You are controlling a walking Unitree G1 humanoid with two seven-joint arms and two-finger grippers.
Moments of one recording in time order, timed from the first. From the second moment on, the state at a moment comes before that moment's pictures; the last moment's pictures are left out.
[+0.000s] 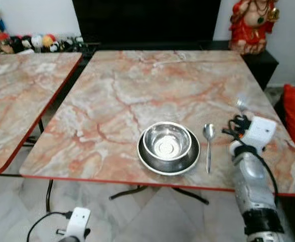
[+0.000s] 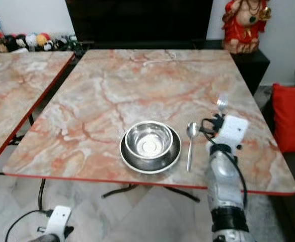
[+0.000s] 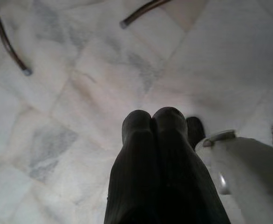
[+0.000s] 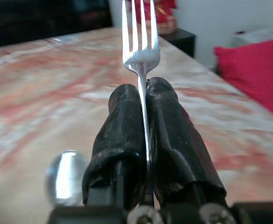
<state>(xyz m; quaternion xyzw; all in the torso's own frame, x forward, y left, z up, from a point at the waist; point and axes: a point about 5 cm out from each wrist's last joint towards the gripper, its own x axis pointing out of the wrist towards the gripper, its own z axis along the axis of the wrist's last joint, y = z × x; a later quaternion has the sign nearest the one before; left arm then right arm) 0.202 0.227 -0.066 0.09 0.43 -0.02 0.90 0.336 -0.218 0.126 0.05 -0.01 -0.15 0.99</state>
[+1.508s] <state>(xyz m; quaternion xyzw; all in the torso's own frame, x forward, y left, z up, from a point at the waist) 0.204 0.230 -0.064 0.10 0.43 -0.02 0.90 0.366 -0.200 0.085 0.02 0.17 -0.12 0.98</state>
